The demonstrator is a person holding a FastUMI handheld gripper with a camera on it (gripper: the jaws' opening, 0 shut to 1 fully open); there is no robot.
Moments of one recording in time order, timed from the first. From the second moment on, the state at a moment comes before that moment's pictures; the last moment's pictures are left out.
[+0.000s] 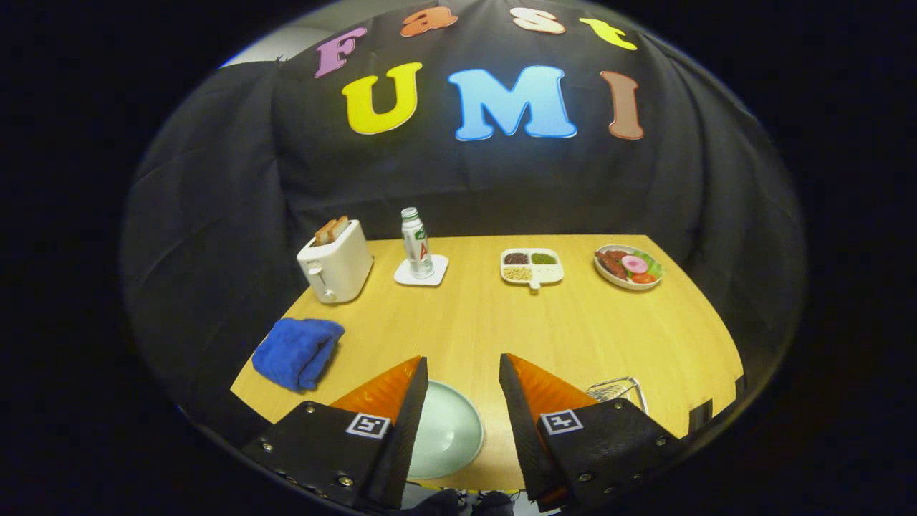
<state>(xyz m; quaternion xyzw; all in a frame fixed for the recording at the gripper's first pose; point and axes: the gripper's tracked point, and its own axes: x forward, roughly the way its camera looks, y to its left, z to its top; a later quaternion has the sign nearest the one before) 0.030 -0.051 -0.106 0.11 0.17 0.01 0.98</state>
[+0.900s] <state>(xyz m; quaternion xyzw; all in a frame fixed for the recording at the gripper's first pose) 0.025 0.057 -0.271 0.14 0.46 0.10 0.87</state>
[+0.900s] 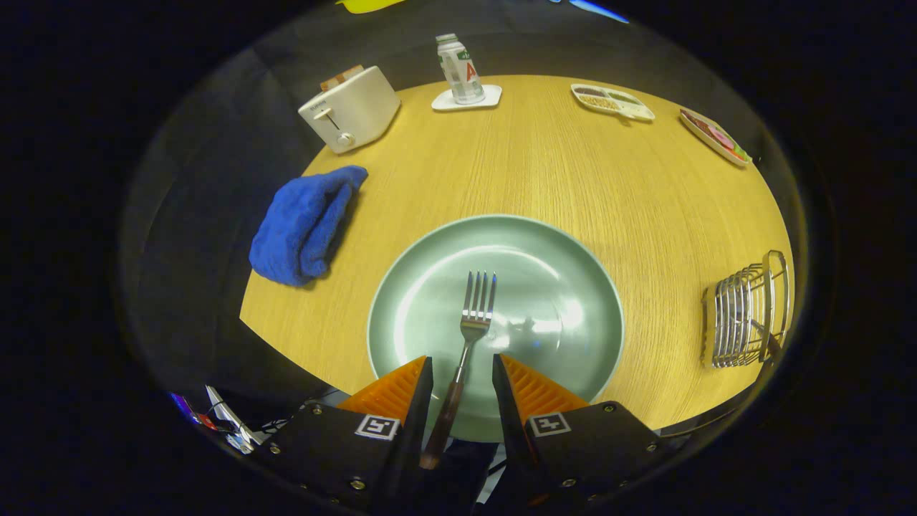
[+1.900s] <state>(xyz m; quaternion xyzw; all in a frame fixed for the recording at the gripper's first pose) 0.024 0.049 -0.287 0.16 0.50 0.09 0.85</state>
